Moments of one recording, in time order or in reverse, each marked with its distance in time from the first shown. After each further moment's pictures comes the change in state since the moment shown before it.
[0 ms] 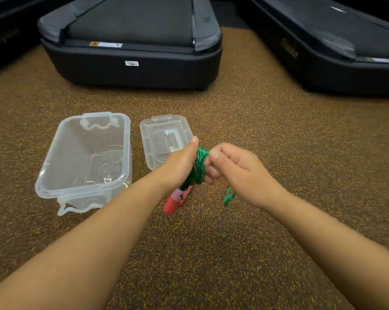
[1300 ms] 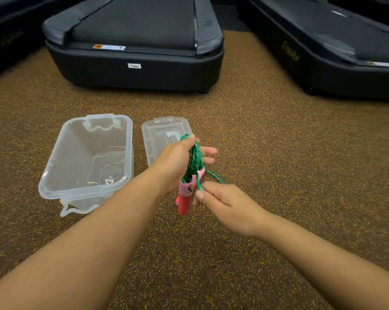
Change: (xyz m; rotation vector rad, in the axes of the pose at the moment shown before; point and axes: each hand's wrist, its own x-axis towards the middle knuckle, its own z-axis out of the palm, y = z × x) left_hand 0.014 0.008 -0.002 -0.535 0.022 -0.028; right_hand -0.019 0.036 0.024 -0.321 -0.248 -0.009
